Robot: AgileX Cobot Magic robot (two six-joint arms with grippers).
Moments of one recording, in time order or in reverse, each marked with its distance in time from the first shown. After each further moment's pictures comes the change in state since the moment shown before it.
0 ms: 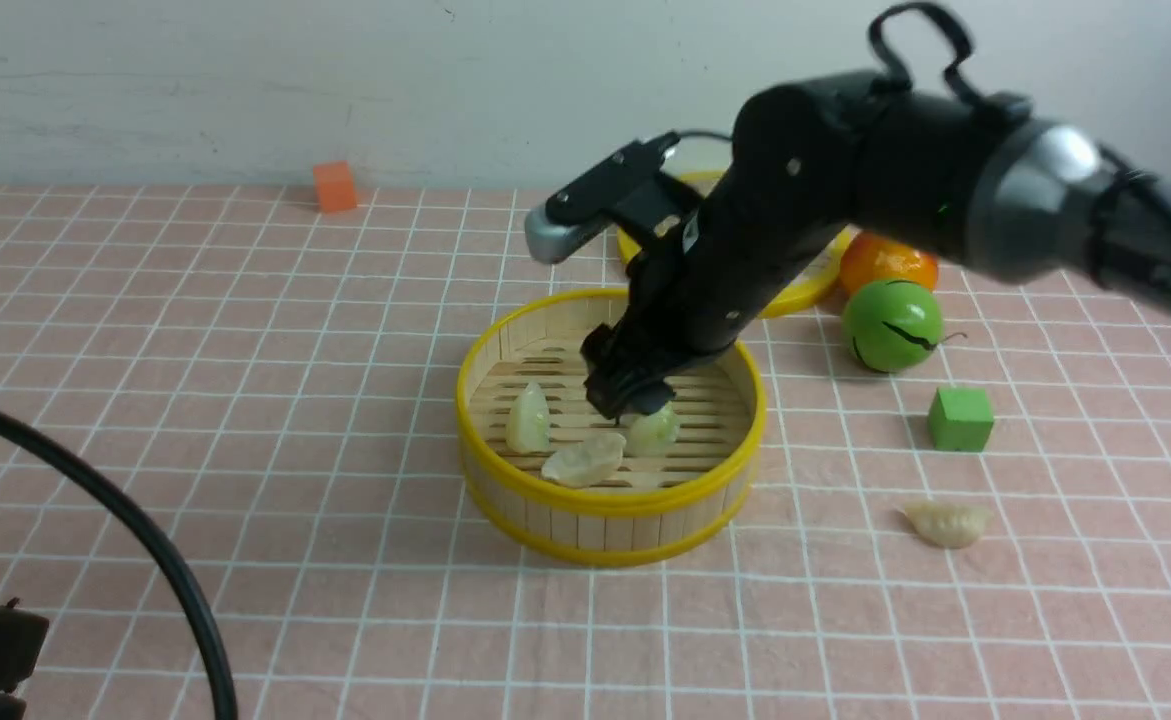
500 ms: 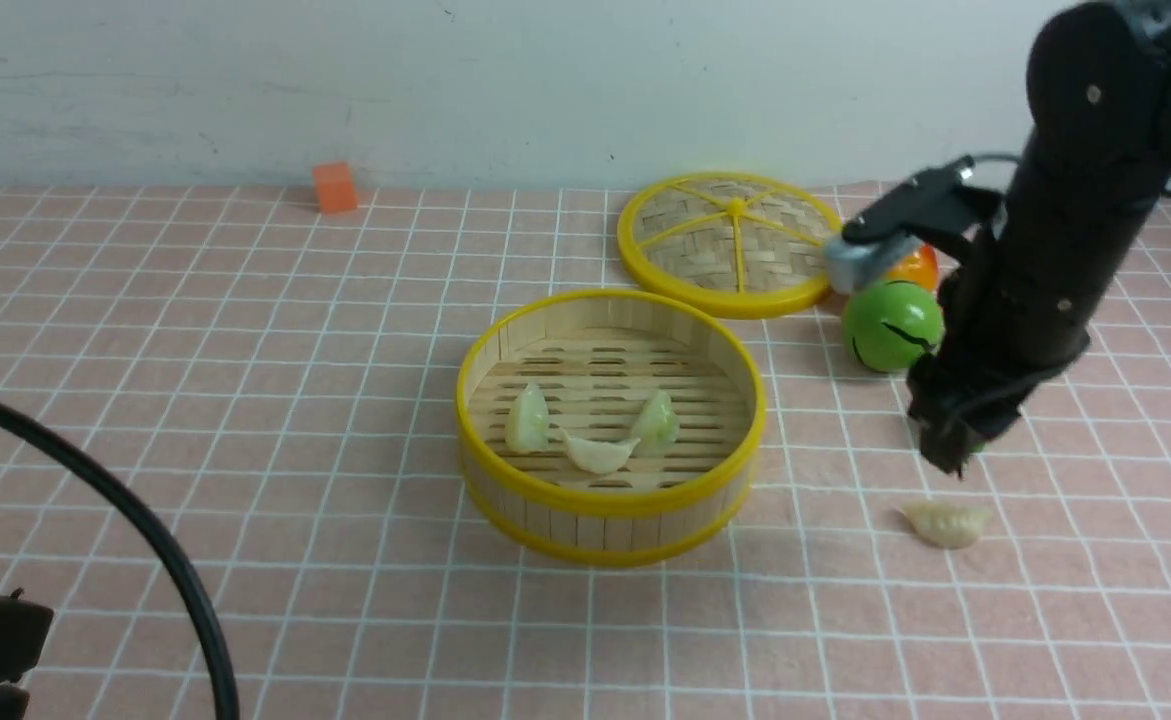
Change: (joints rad) right arm -0.282 -0.128 0.228 -0.084 0.286 -0.081; left arm 0.000 0.000 0.000 0.001 -0.016 0.000
